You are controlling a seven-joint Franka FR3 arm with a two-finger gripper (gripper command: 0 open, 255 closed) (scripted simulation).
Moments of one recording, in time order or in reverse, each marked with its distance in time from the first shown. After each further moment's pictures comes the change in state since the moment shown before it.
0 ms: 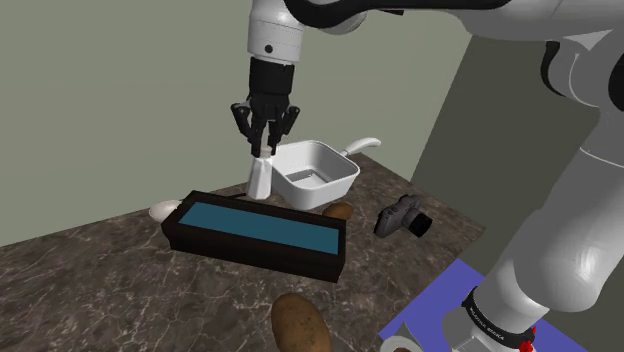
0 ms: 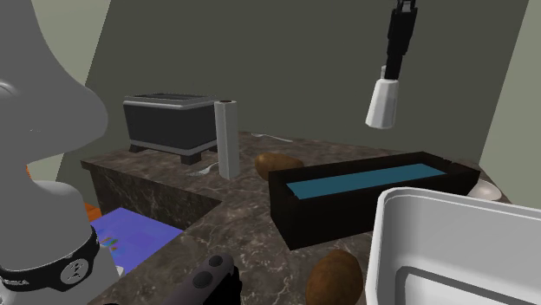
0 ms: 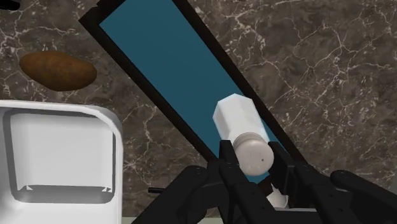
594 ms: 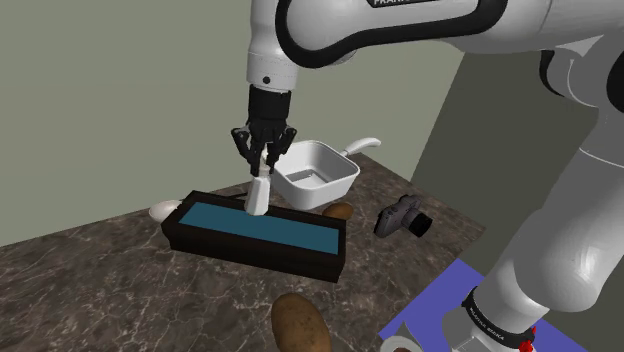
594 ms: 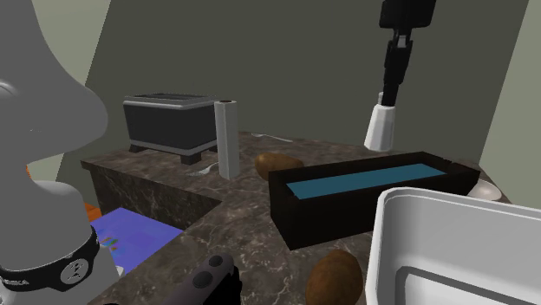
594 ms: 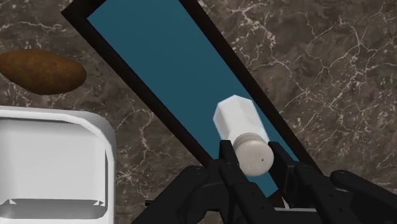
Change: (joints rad) arm 0.000 0.004 -0.001 -0.112 0.000 0.116 -0.009
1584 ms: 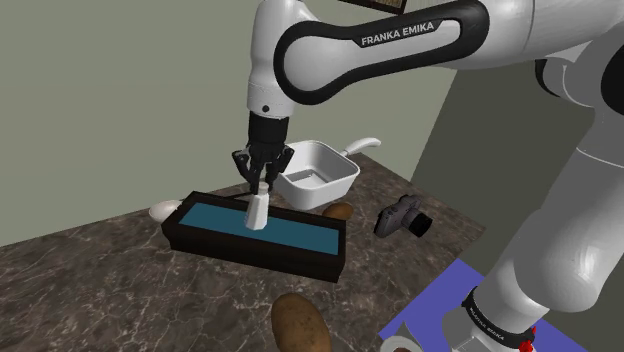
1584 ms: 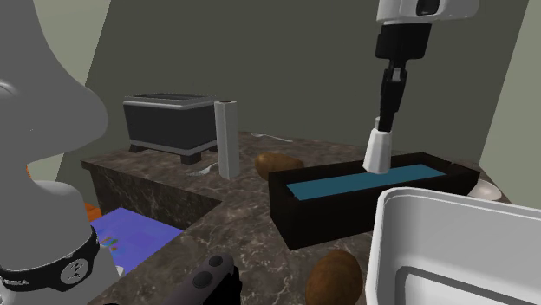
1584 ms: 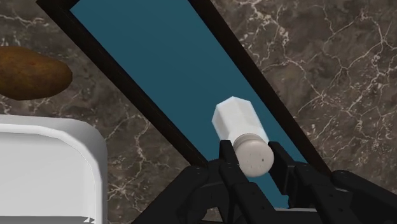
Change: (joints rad) arm 0.002 0.015 0.000 -0.105 -0.006 0.124 -0.005
